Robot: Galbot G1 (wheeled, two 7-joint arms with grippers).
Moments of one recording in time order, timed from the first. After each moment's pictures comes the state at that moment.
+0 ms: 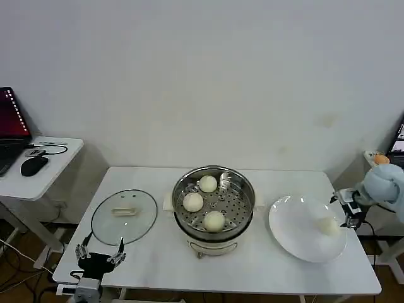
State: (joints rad) left arm 1.71 -1.36 -0.66 -2.23 0.19 0.36 -0.02; right arm -0.01 0.42 -0.81 1.29 -0.20 -0.08 -1.01
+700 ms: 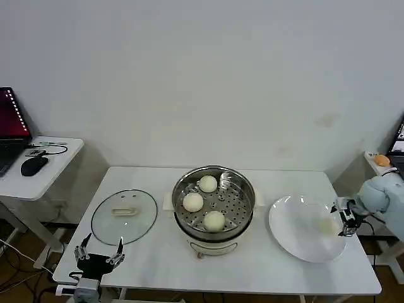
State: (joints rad) left arm 1.71 -1.37 -0.66 -2.22 0.19 0.36 -0.02; right arm -0.18 0.52 -0.64 1.12 -0.24 -0.08 -1.00
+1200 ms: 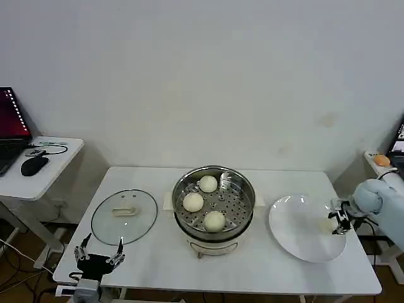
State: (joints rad) left arm 1.72 -1.37 -0.66 -2.23 0.20 0.36 -0.02; right arm -0.18 0.55 -0.64 1.09 -0.23 -0.11 -1.00
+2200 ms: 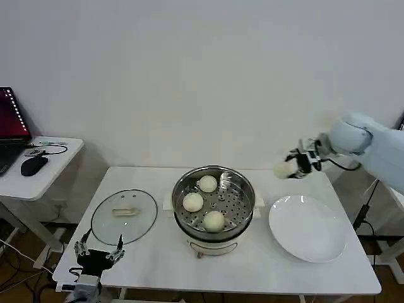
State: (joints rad) left arm 1.68 -1.36 -0.66 -2.22 0.20 0.36 -0.02; right arm 0.56 0.63 -1.18 1.48 0.23 -0.31 -0.93
